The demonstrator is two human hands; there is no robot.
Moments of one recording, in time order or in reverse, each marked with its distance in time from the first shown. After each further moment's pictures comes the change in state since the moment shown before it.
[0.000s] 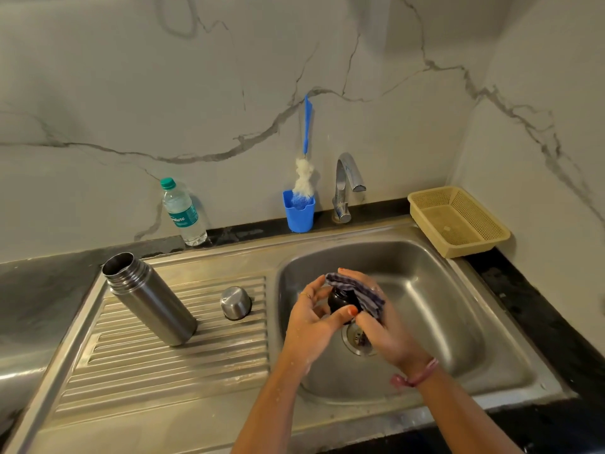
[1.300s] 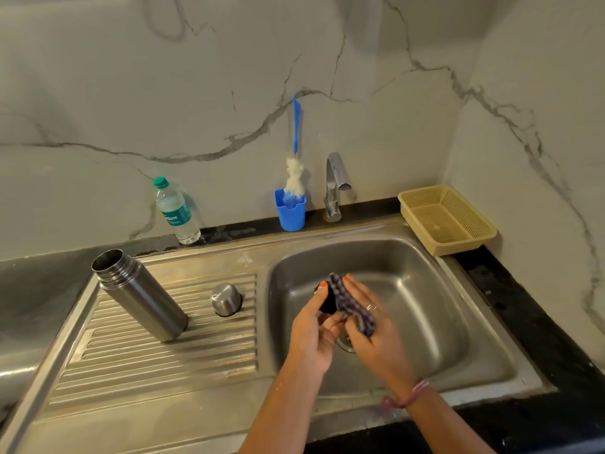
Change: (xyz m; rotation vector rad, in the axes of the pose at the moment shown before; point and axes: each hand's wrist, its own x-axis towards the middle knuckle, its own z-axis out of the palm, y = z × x) left_hand -0.013 0.011 0.043 -0.731 0.138 -0.396; right_hand -0.030 0.013 -0.002 -0.272 0.229 -0.008
